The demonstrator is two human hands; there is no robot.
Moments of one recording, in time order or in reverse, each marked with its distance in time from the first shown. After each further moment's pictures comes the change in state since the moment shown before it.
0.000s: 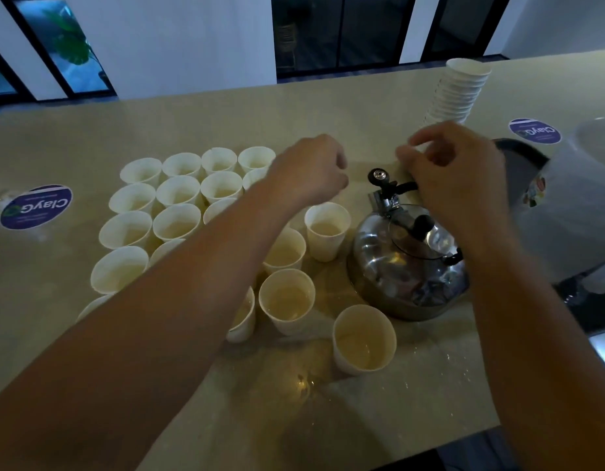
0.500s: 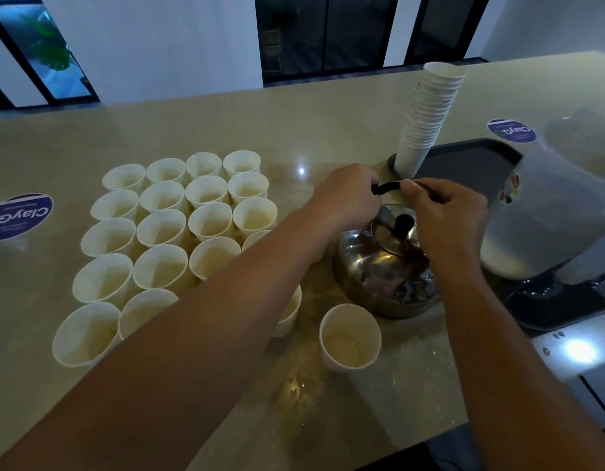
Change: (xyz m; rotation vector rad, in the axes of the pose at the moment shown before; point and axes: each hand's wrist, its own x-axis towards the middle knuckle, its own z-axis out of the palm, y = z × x) left_hand -0.001 0.045 0.052 -0.138 -0.096 0.120; right_hand -0.023 0.051 0.017 0.295 0.176 0.276
